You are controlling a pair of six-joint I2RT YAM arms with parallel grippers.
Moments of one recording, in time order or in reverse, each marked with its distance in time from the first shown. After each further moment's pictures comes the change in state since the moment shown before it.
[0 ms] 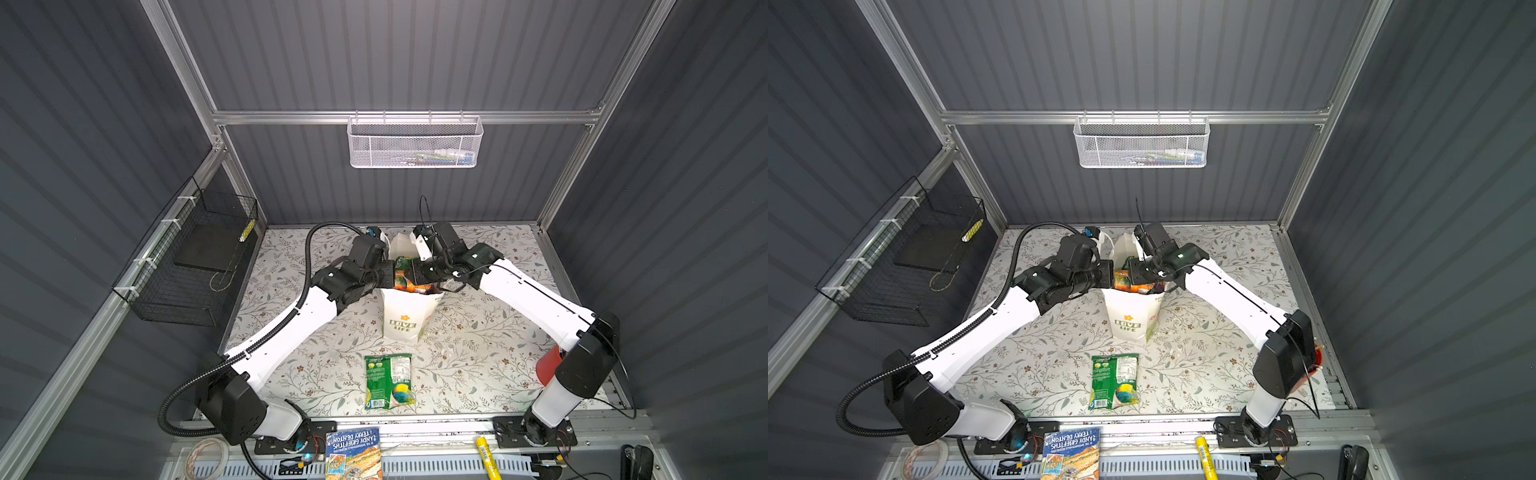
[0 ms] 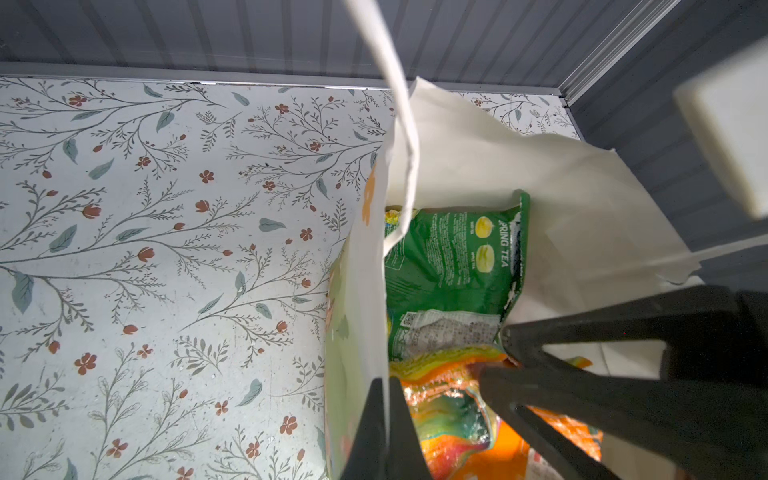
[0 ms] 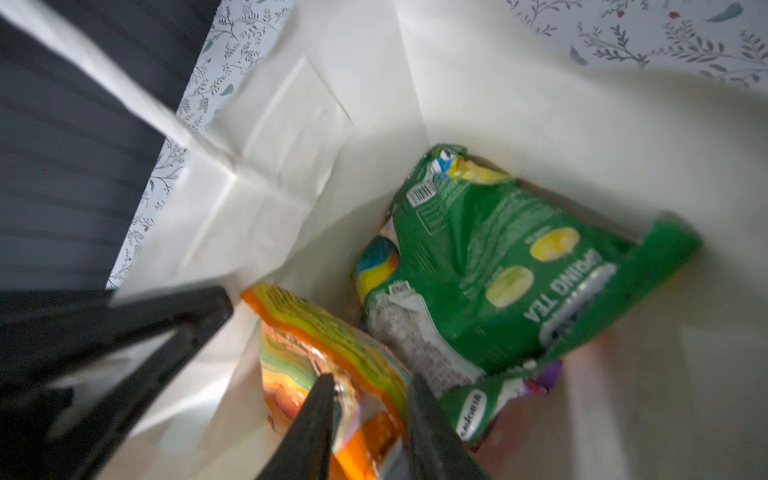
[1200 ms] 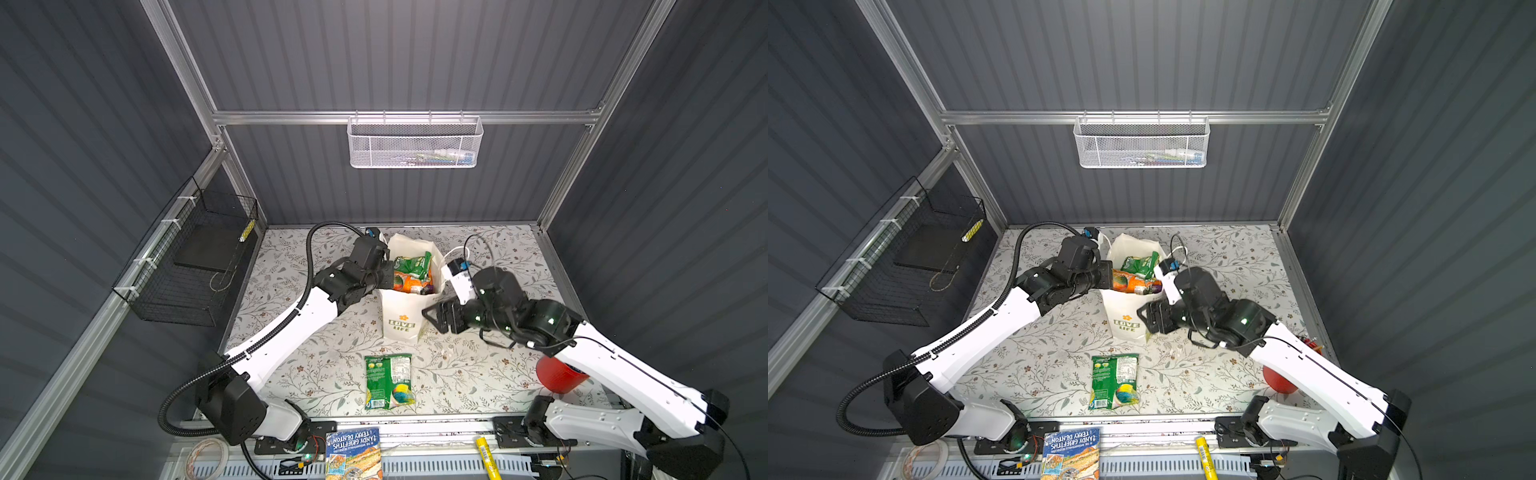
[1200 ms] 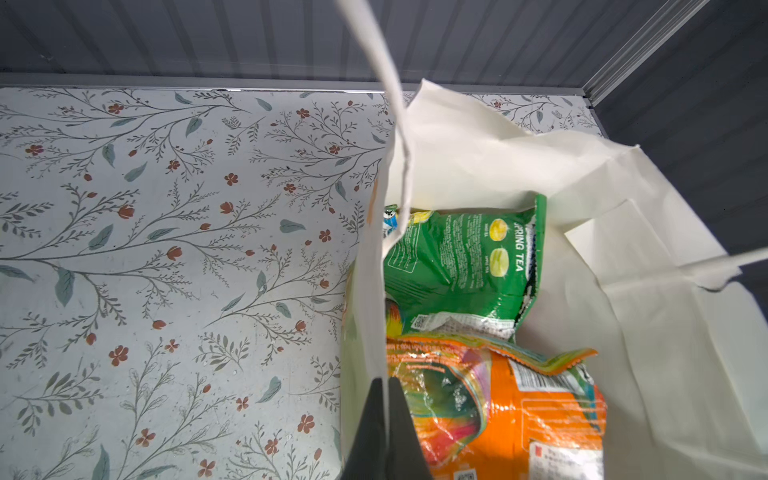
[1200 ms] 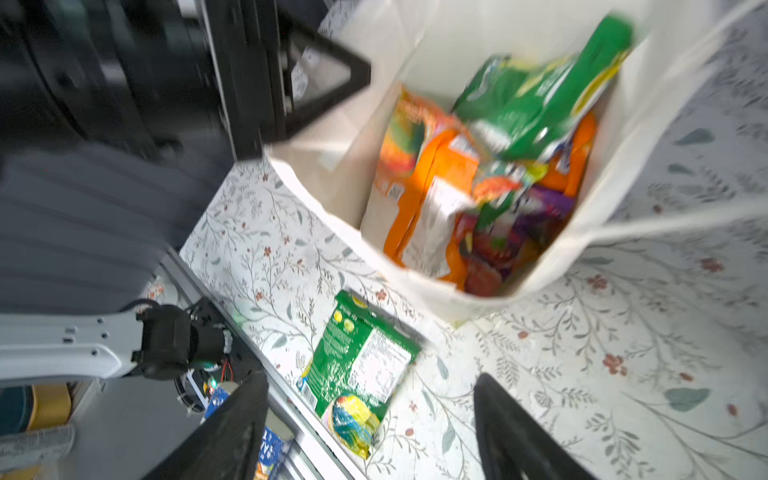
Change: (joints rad) left arm 0.000 0.000 -0.003 -0.022 -0.085 0.005; right arm 0.174 -0.644 -0.562 0.063 0.023 0.054
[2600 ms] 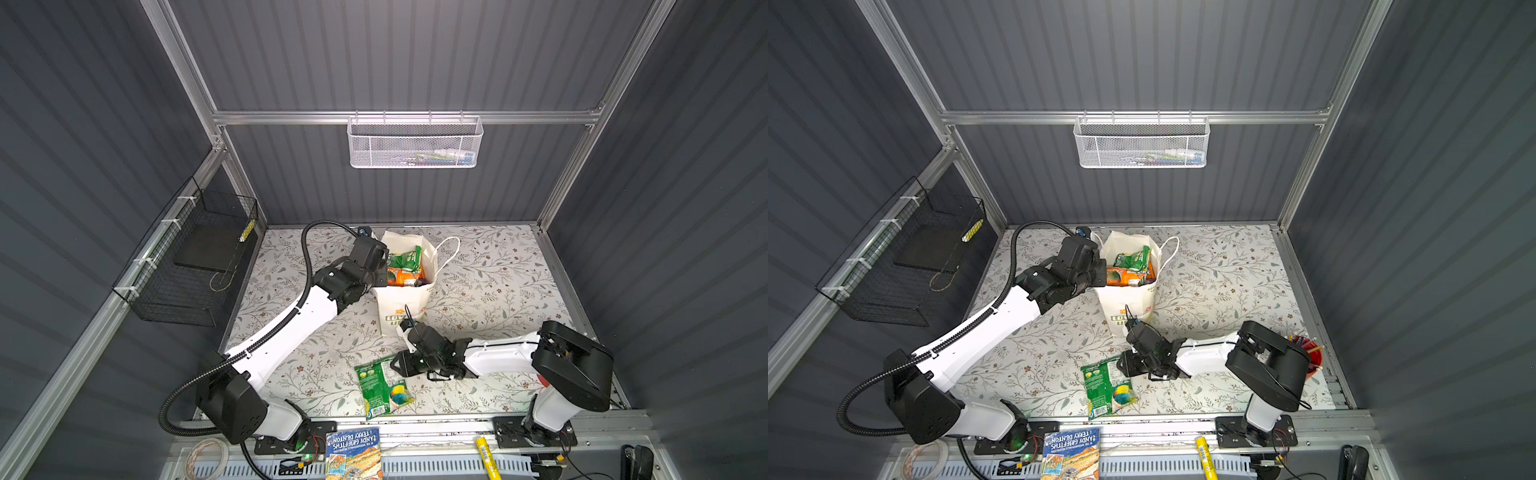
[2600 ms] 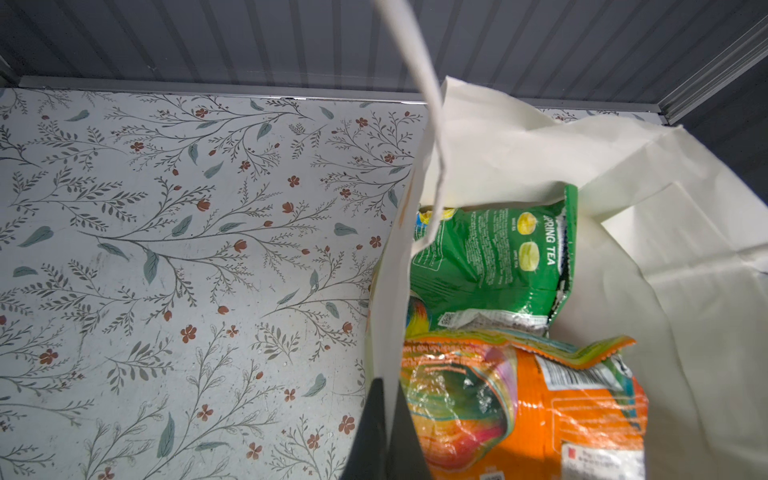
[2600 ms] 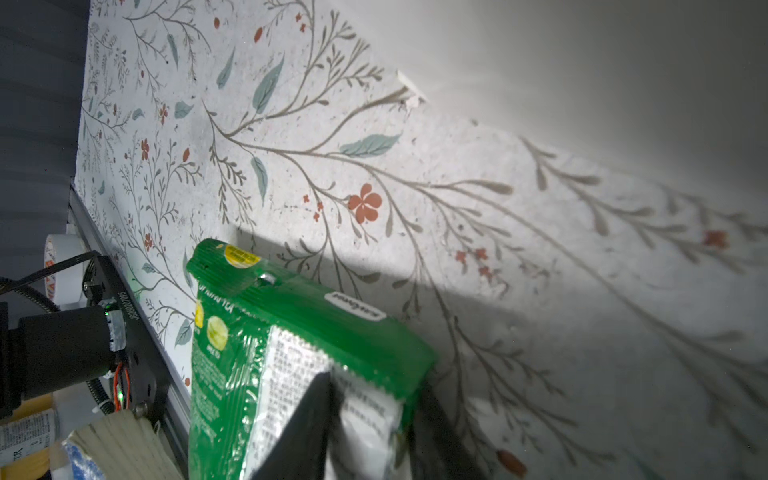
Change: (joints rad) left arm 0.001 0.006 0.008 -0.037 -0.115 -0.024; right arm 0.154 0.581 -0.417 0.833 -0.114 0.303
